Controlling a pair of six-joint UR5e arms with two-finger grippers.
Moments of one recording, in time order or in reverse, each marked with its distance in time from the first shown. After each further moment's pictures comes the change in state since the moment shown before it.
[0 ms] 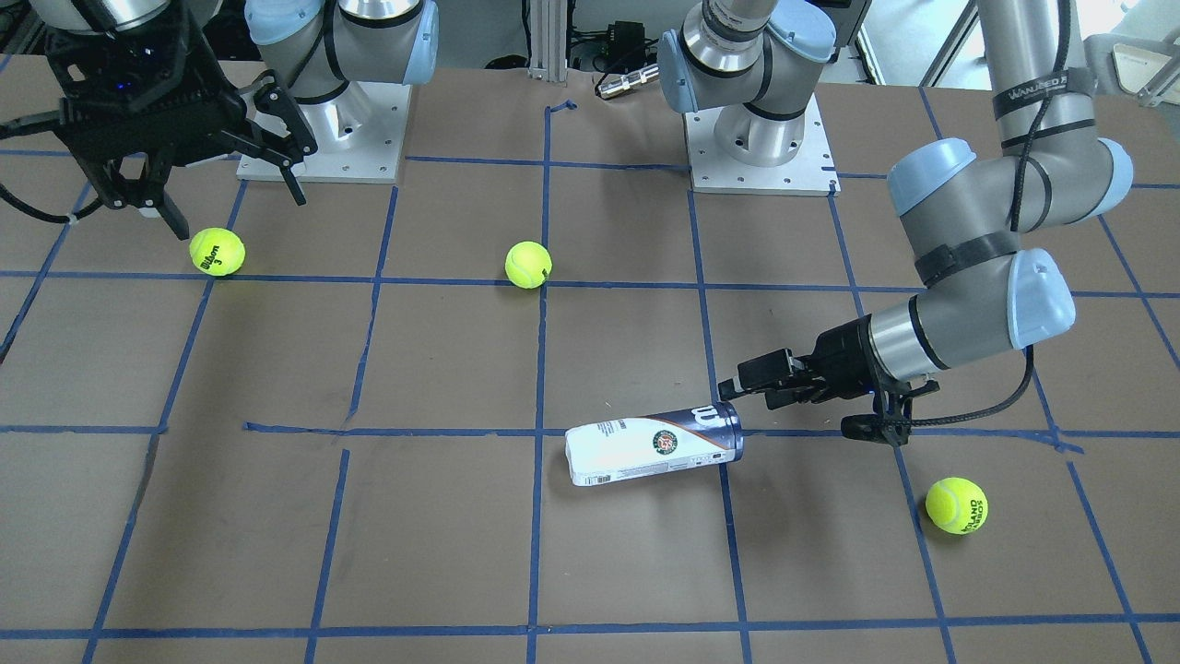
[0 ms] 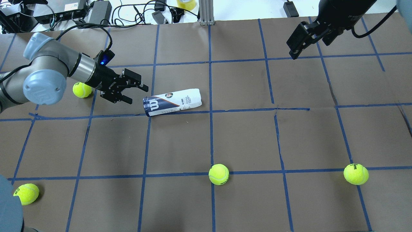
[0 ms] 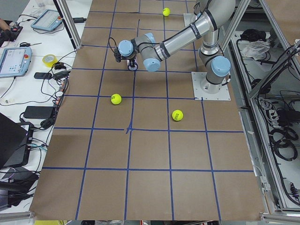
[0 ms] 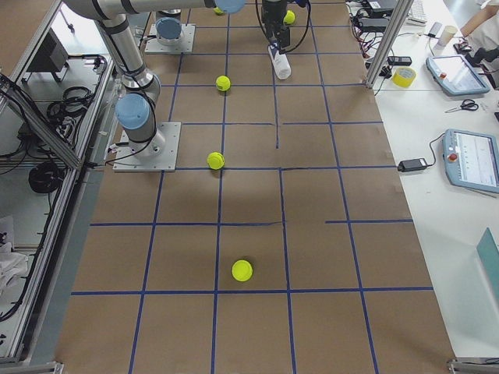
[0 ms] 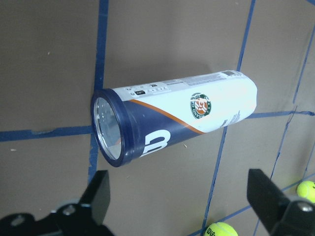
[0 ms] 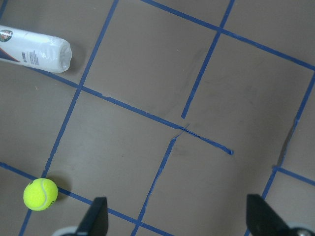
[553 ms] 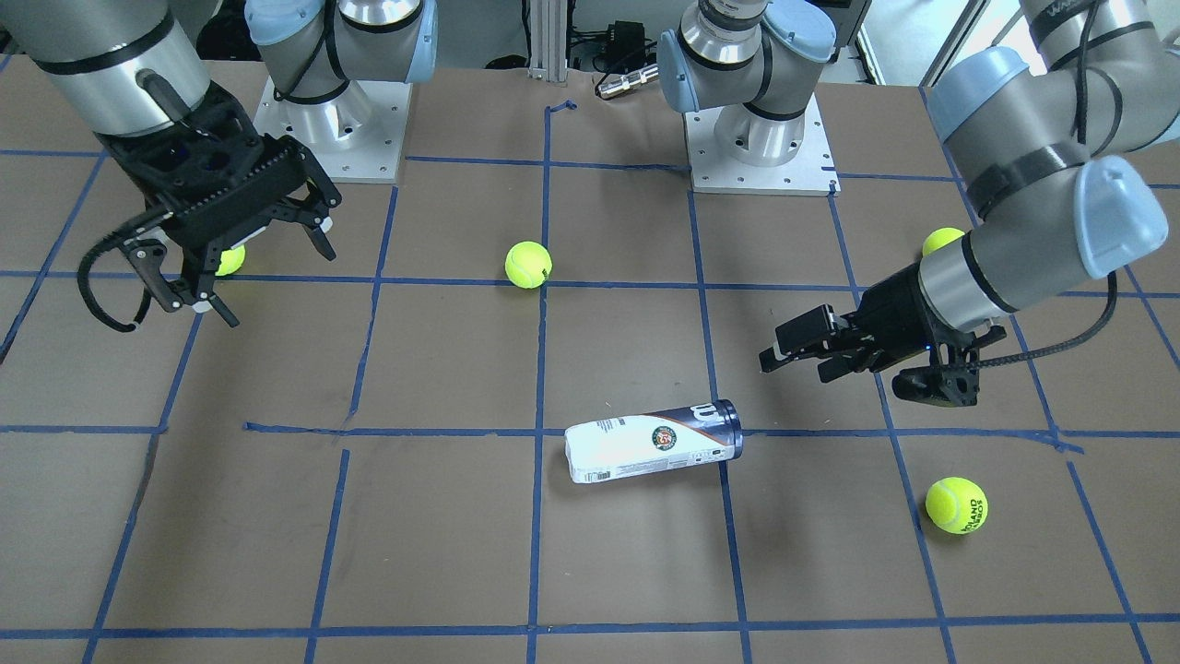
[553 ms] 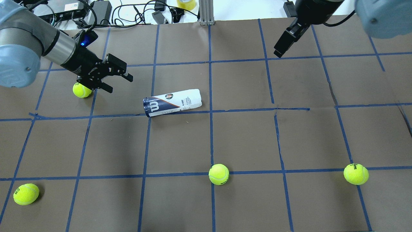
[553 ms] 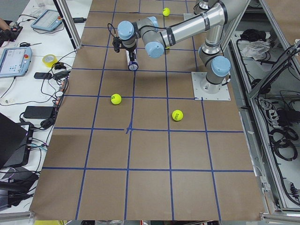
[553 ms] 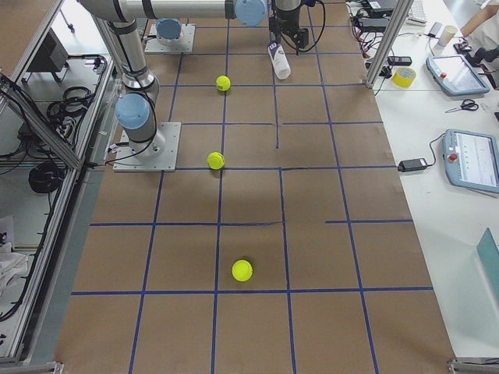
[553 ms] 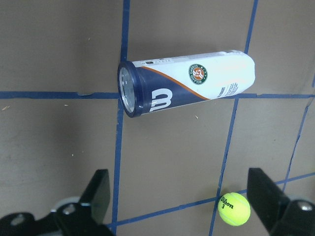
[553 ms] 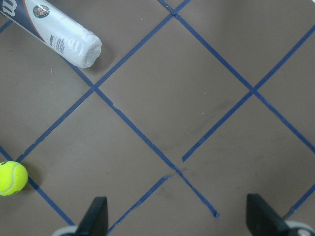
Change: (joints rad) left arm -0.001 0.096 0.108 -0.115 0.114 -0.006; right arm 0.006 0.094 -0.005 -0.086 0.069 -0.397
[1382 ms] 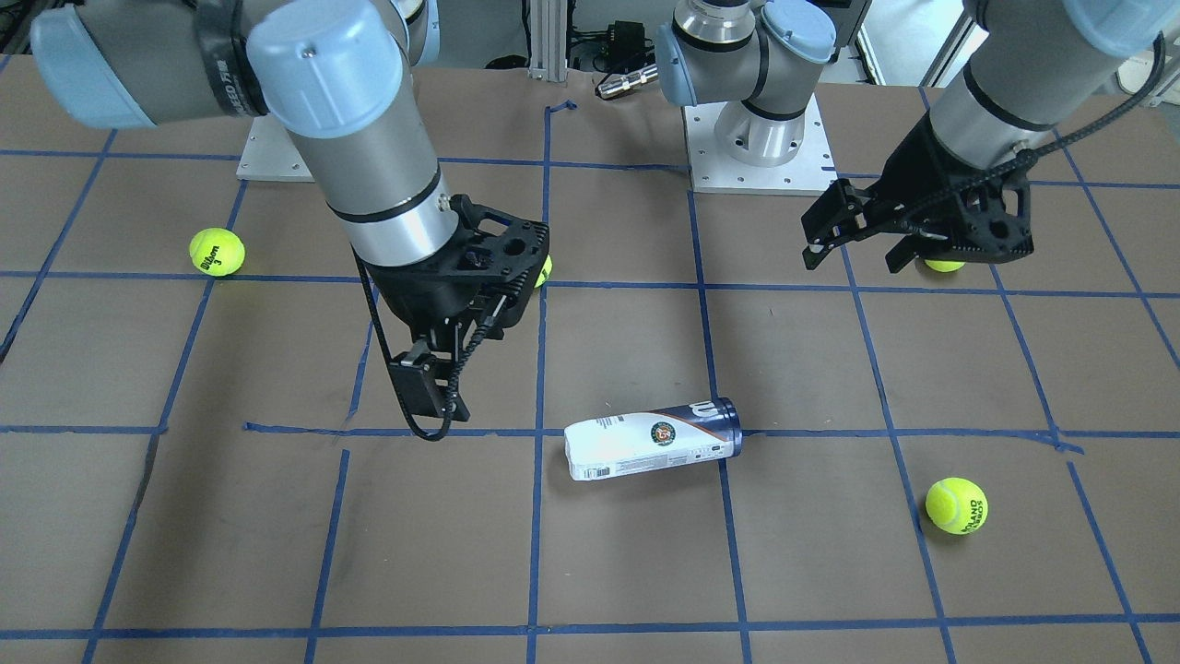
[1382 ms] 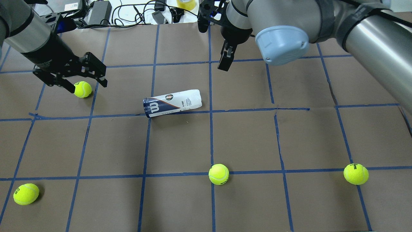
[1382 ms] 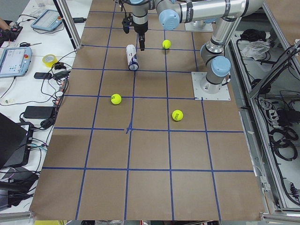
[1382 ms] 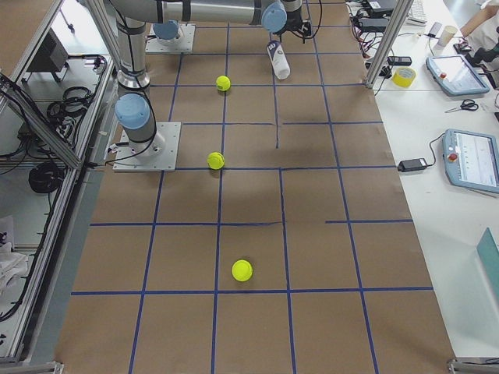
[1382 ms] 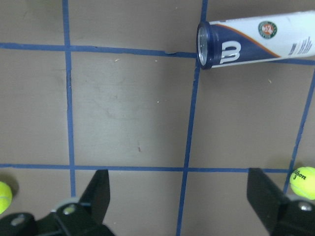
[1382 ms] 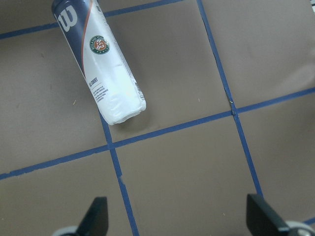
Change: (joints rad) left arm -0.078 0.213 0.082 -0.183 0.336 -0.085; right arm 0.233 0.194 -0.006 -0.304 0.018 -0.268
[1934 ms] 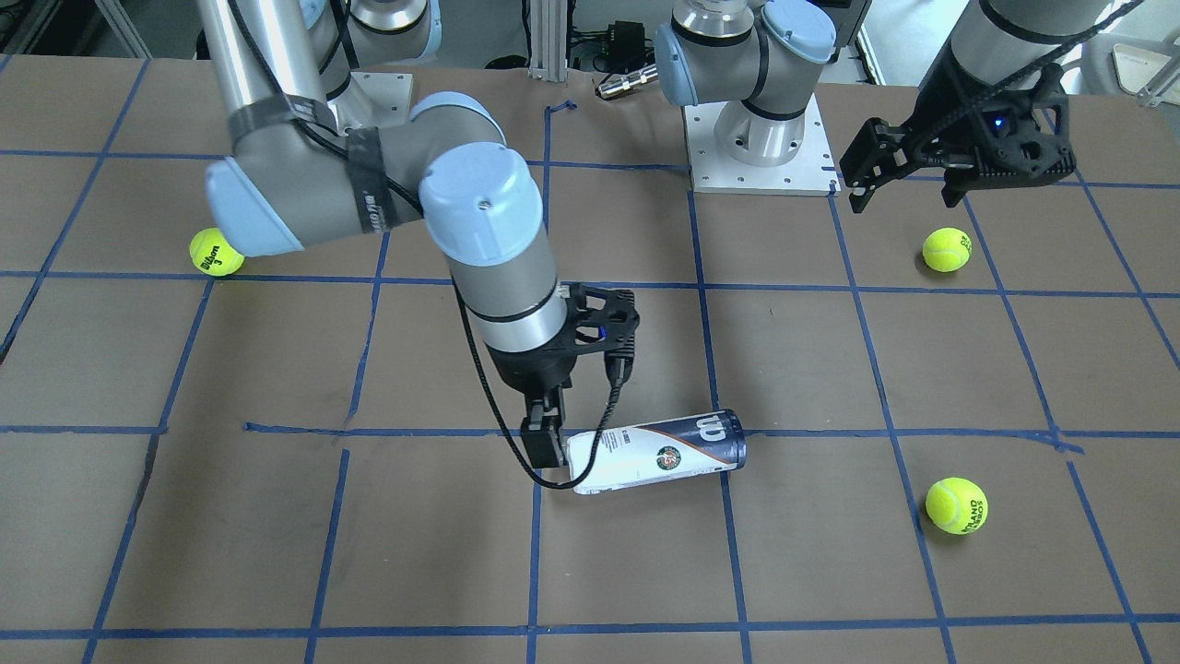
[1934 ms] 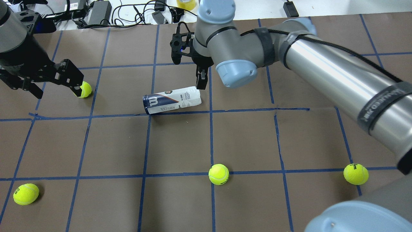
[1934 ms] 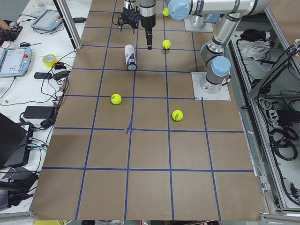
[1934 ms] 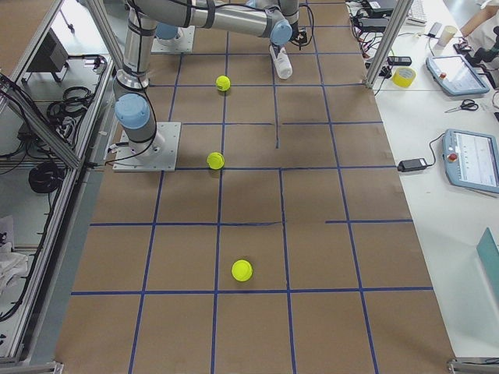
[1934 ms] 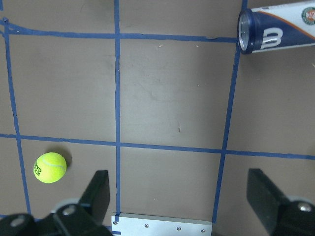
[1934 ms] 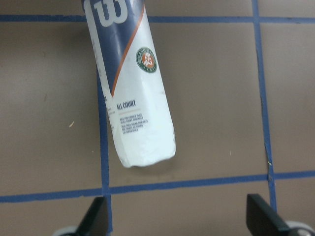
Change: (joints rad) left arm -0.005 0.093 0.028 -0.118 0.212 0.003; right arm 0.102 0.162 0.001 -0.143 -0.007 -0.128
